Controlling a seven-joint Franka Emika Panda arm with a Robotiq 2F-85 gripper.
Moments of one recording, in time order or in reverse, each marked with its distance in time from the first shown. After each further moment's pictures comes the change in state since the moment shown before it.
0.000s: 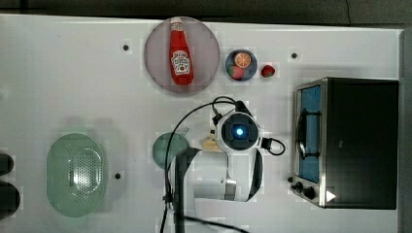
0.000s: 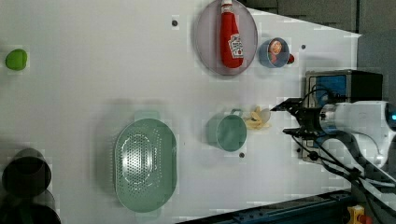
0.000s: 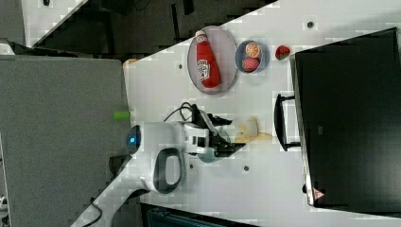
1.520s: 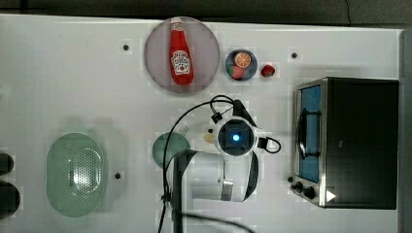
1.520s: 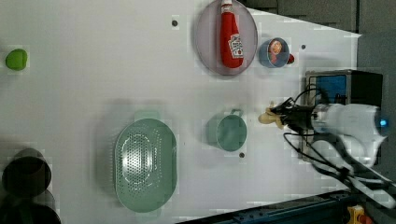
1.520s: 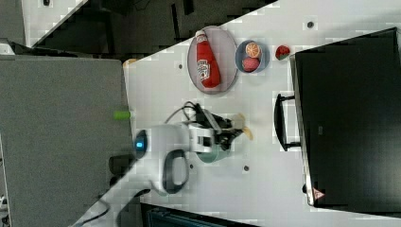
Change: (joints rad) arm -0.011 0.008 0.027 -0.016 0.014 0.102 0.005
